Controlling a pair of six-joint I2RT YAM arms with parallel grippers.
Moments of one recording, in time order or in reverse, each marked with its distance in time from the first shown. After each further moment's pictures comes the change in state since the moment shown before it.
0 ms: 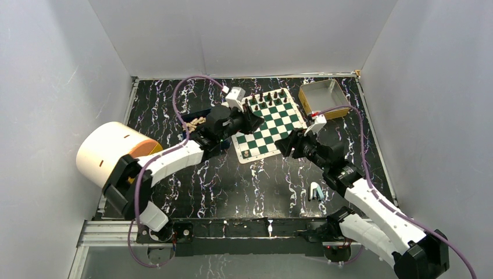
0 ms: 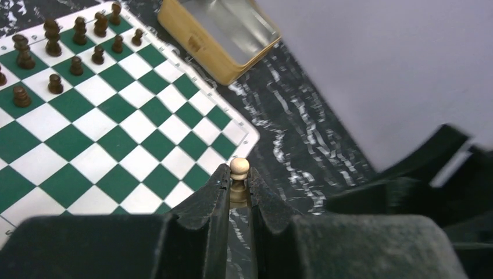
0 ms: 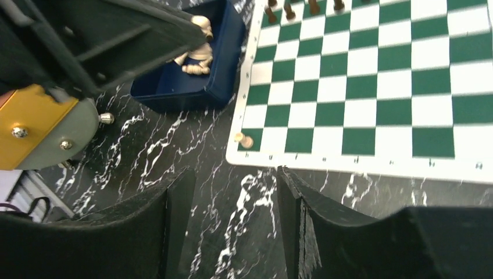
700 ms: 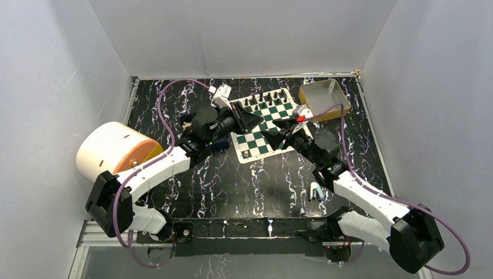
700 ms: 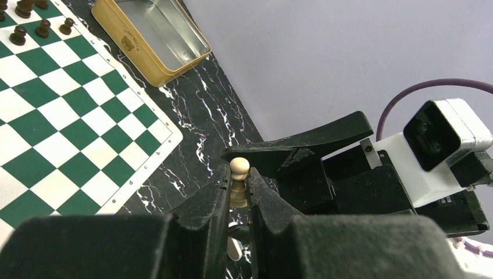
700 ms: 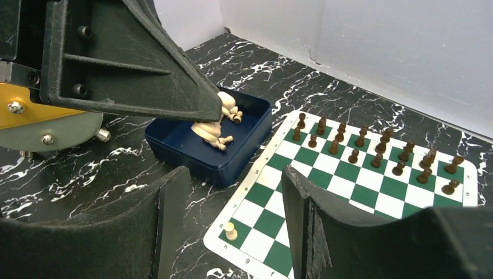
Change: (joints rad) left arm -0.001 -0.224 -0.030 -0.059 0.061 -0.306; right arm 0.044 0.150 -0.102 0.671 -0.147 -0.386
